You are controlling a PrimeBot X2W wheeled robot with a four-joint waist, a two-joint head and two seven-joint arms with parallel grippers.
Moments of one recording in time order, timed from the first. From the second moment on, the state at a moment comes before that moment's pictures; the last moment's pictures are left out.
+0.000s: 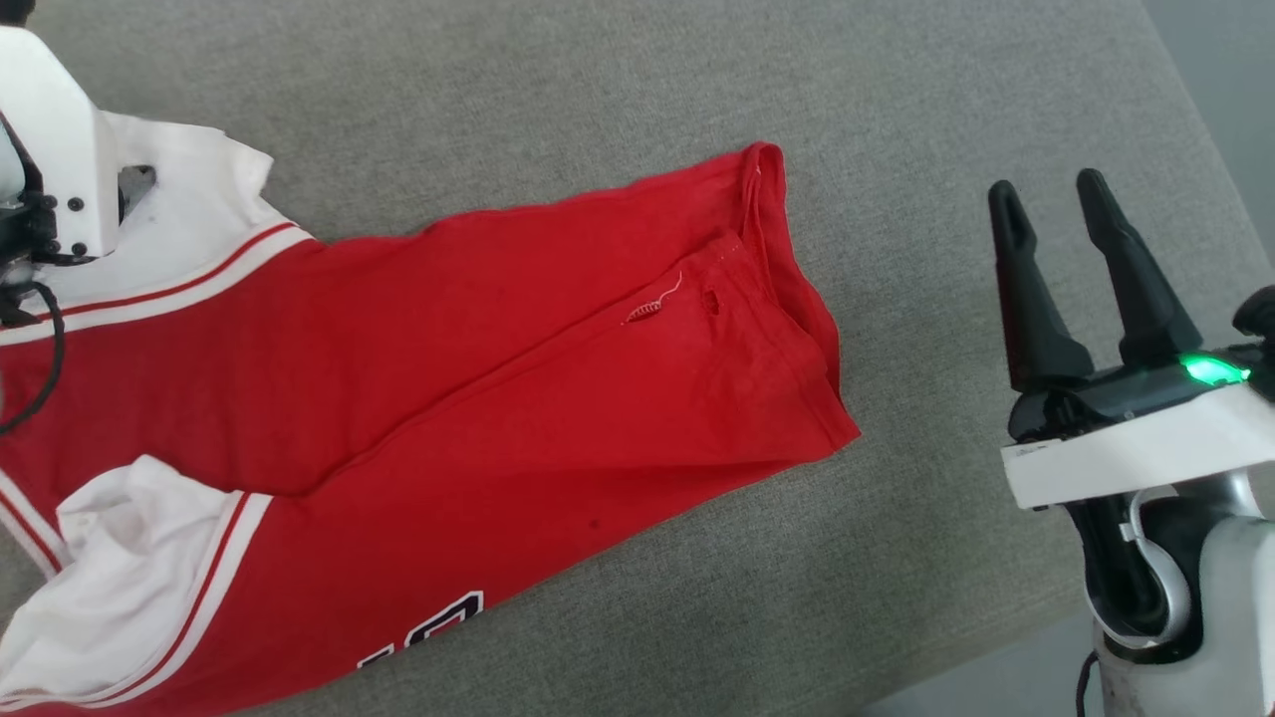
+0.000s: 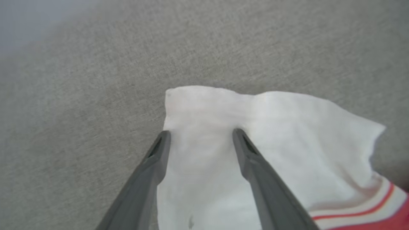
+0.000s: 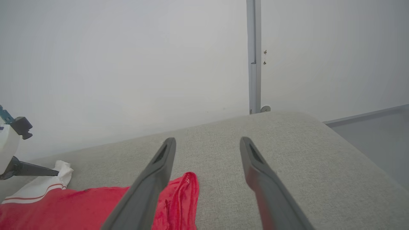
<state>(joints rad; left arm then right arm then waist) -1.20 0.75 -0.89 0.75 -0.97 0.00 0.70 -0.26 -0.05 0.01 -0.25 0.41 0.13 0.11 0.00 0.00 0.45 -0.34</state>
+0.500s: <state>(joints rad) -1.32 0.65 -0.96 0.89 -0.92 -0.03 0.82 -0.48 -0.07 0.10 -0.08 0.42 0.13 0.32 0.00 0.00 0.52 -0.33</state>
